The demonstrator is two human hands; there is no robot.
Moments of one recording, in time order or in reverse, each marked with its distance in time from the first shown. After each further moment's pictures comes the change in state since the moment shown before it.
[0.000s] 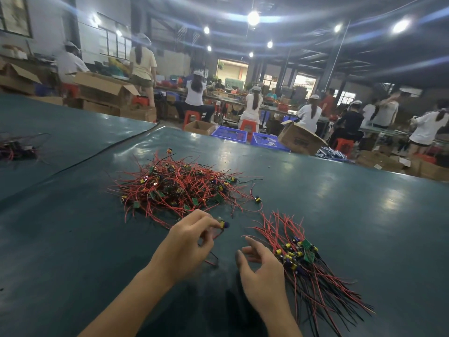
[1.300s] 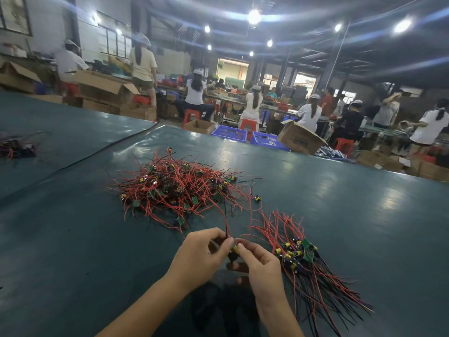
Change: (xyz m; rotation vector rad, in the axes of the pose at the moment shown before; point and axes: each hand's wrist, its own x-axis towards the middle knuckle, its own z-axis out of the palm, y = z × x) left_hand -0.009 0.015 0.030 -0.250 -0.073 -0.341; right_hand -0.004 -0.028 -0.004 0.618 -0.089 0.399
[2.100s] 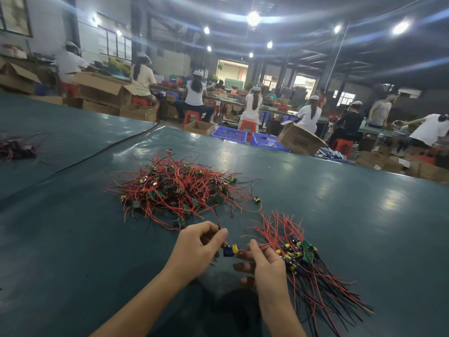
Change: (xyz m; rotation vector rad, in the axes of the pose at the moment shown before) left_hand 0.007 0.004 -0.008 -0.193 0.054 -0.168; right_hand 0.006 0.000 -0.003 0.048 0.078 0.052
